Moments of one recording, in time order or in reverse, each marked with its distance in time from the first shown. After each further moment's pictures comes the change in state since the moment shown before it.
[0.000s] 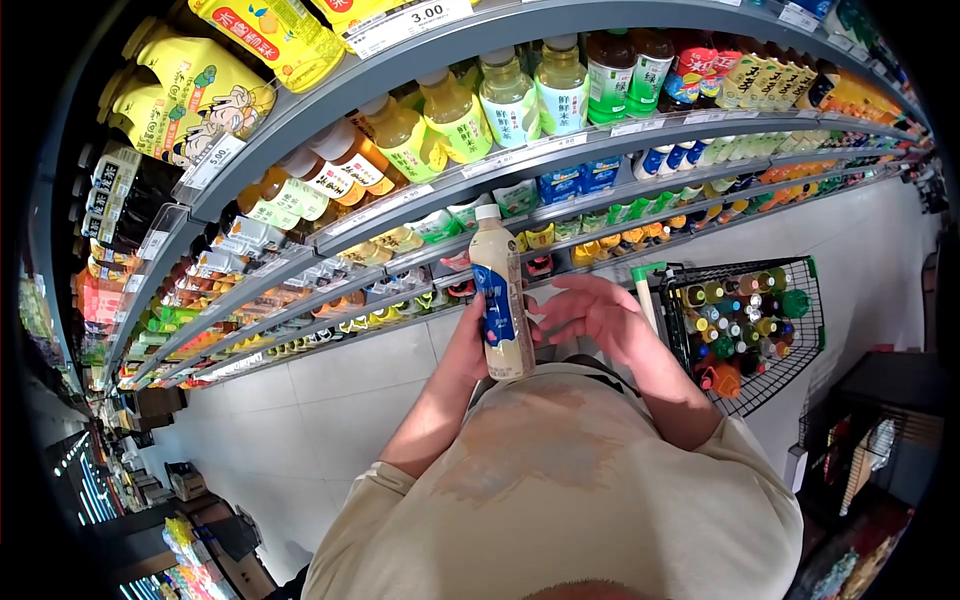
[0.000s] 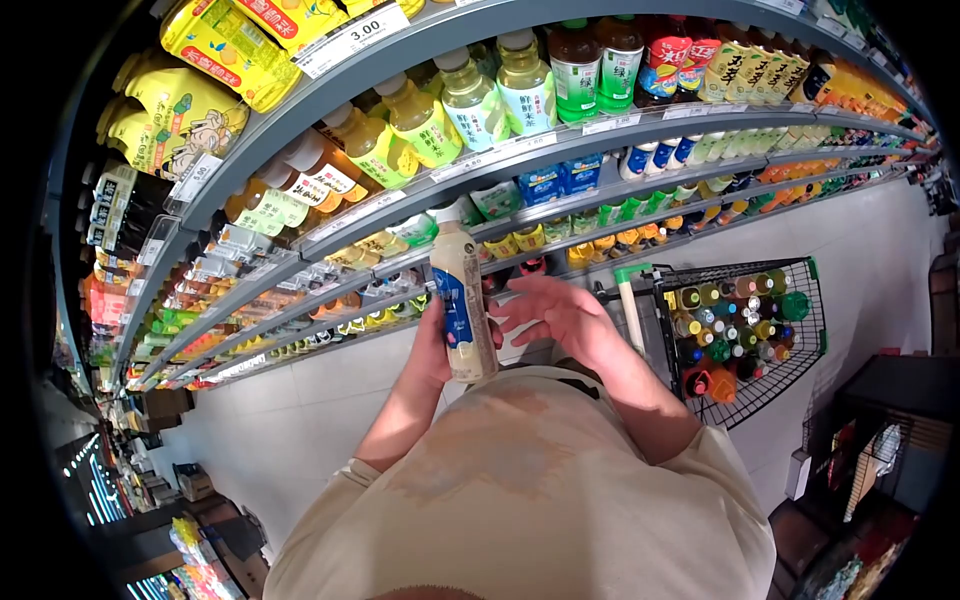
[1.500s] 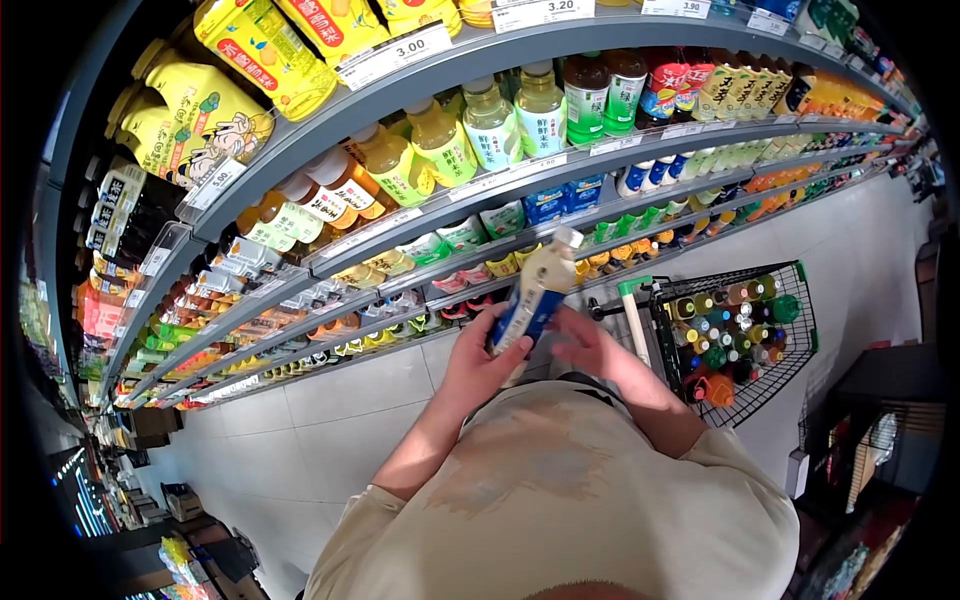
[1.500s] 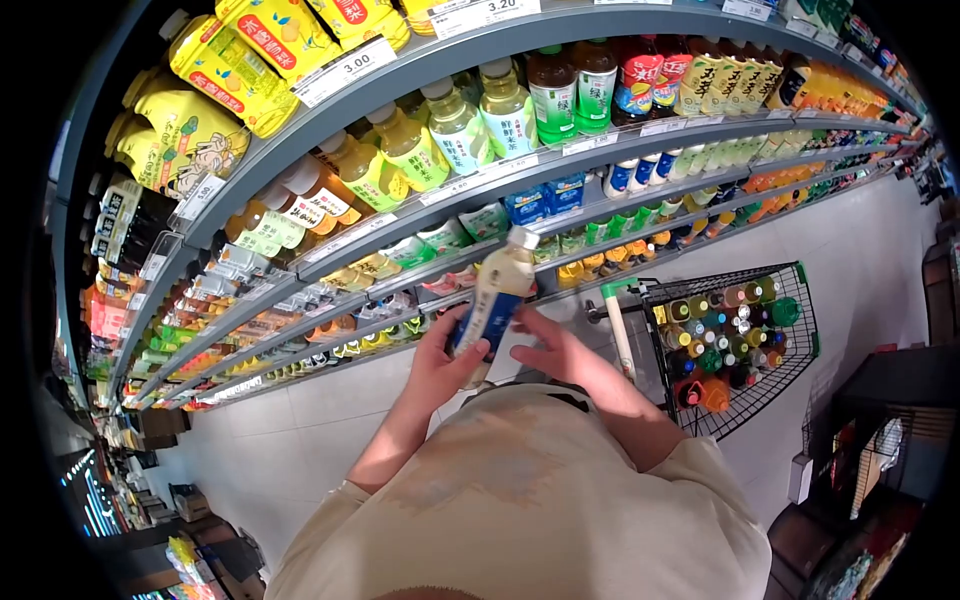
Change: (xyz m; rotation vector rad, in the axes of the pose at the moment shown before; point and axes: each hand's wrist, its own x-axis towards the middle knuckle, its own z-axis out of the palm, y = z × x) left_hand -0.013 0.007 0.063 1.008 0.206 0.281; right_hand -0.009 0.050 -0.036 -0.612 0.024 -0.133
